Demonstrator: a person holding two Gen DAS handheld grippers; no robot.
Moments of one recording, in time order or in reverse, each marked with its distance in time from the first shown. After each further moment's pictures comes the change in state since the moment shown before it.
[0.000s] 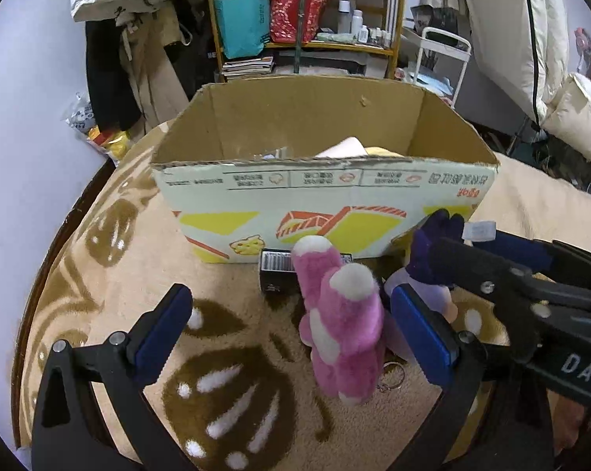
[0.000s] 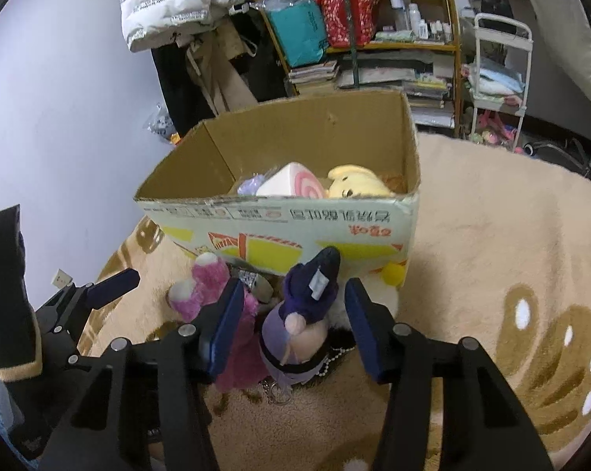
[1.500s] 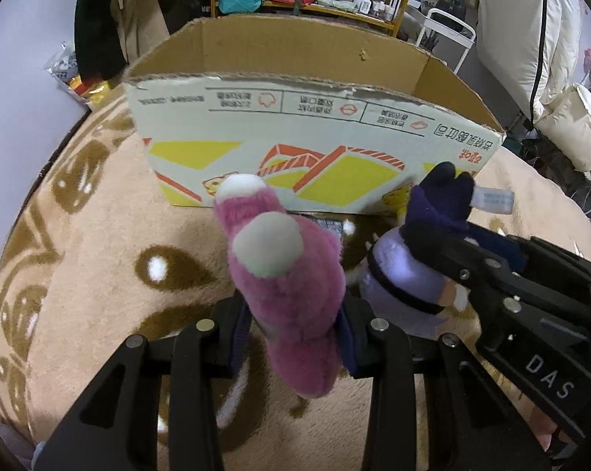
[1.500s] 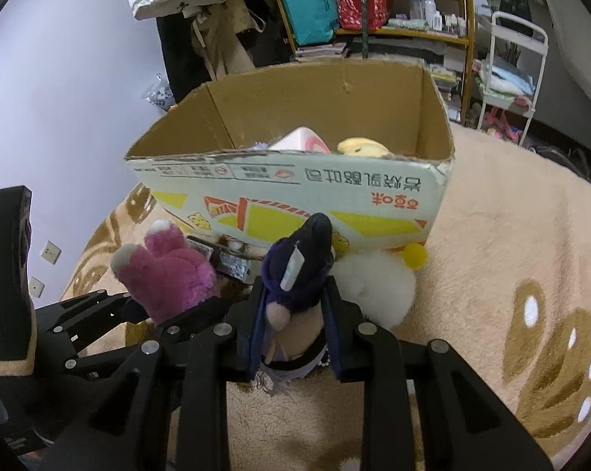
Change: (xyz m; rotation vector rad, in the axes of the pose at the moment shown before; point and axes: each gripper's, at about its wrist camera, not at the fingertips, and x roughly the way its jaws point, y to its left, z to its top) left arm 0.014 0.004 -0.018 -0.096 0.131 -0.102; right arm 0.015 0.015 -0.013 -0.077 0.053 -0.031
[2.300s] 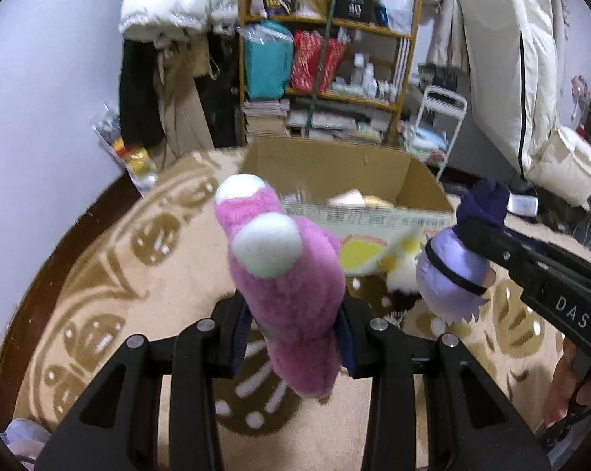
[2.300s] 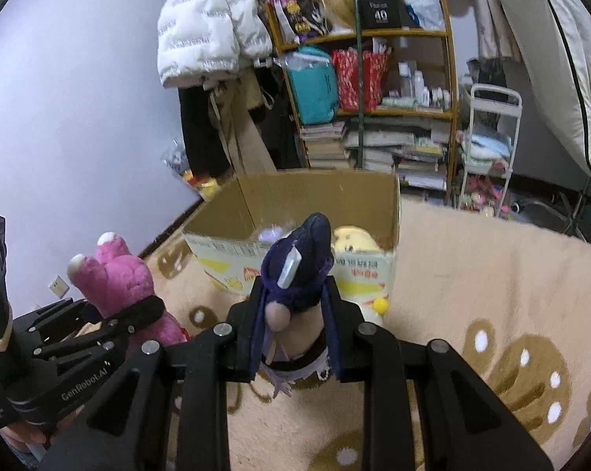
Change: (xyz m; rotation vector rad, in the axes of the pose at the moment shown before) left arm -0.117 0.014 -0.011 -0.012 -0.309 0.069; right arm -0.100 0.013 0.003 -0.023 -0.275 -0.006
